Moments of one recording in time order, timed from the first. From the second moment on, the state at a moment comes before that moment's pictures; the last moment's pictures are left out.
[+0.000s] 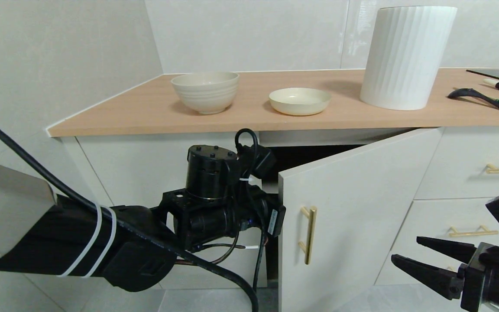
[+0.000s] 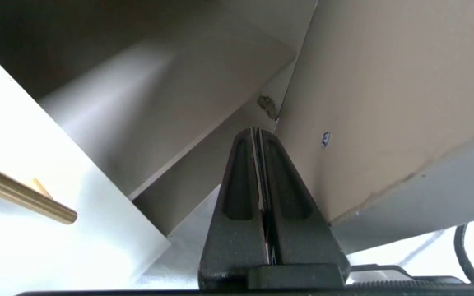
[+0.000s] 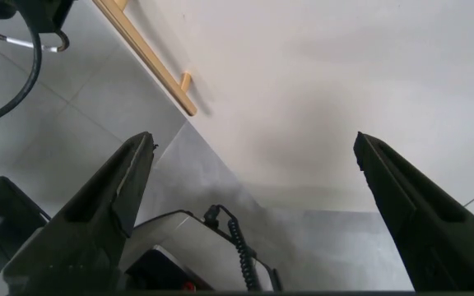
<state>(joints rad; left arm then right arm) -0.71 1.92 -0.95 -0.62 -0.15 -0.04 0.39 1.24 -0.21 -0.73 0.28 0.19</state>
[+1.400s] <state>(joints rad) -0.82 2.02 -1.08 -0.62 -0.12 -0.09 0.39 1.20 -0.20 -0.73 0.28 0.19</state>
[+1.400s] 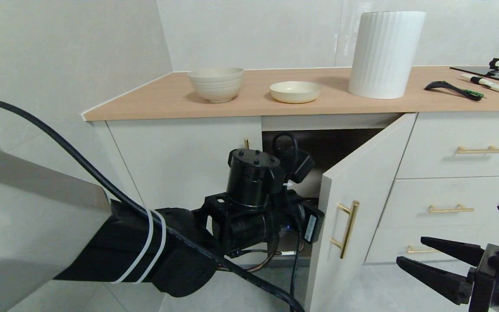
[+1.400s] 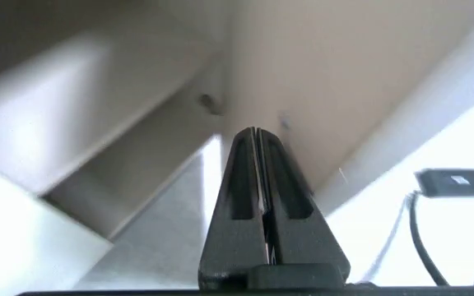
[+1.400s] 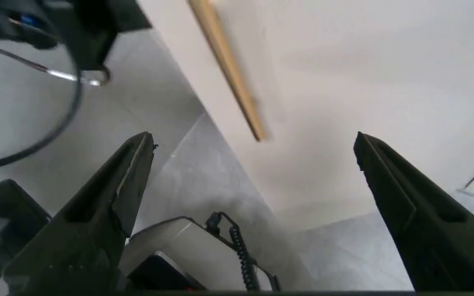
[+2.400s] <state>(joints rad) -0.98 2.10 -1.14 -0.70 -0.12 -0.21 0.39 0.77 -0.41 -0.37 0.50 0.25</state>
